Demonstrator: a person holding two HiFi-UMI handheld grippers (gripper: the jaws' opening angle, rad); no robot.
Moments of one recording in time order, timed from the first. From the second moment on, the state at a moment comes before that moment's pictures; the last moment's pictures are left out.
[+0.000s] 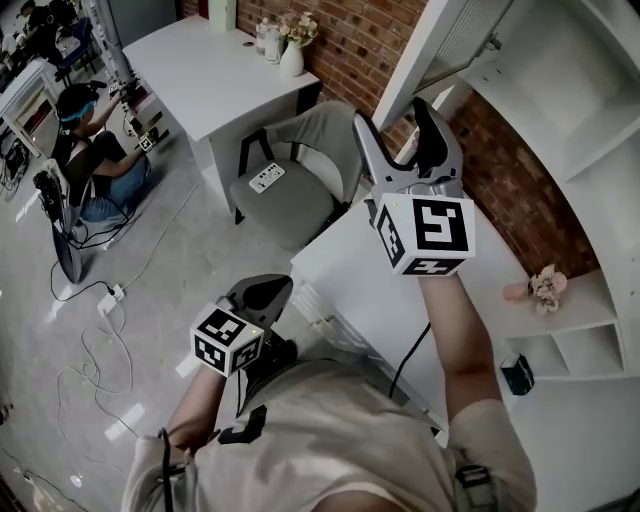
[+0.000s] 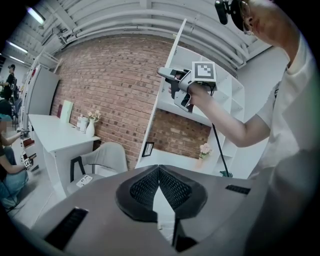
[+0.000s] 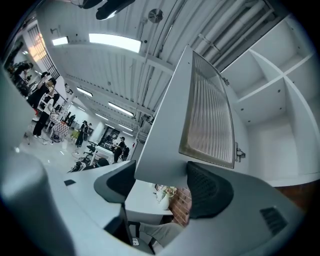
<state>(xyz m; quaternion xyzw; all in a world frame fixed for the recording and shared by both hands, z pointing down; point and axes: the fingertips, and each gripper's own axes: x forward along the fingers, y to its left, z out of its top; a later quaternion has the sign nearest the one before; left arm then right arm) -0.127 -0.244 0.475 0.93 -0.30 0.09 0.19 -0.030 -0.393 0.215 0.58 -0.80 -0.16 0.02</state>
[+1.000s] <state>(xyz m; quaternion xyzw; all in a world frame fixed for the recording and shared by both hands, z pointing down) -0.131 -0.249 0.474 0.93 -0.29 0.09 0.20 -0.043 -0.404 0.216 0.53 -0.83 -0.17 0.00</state>
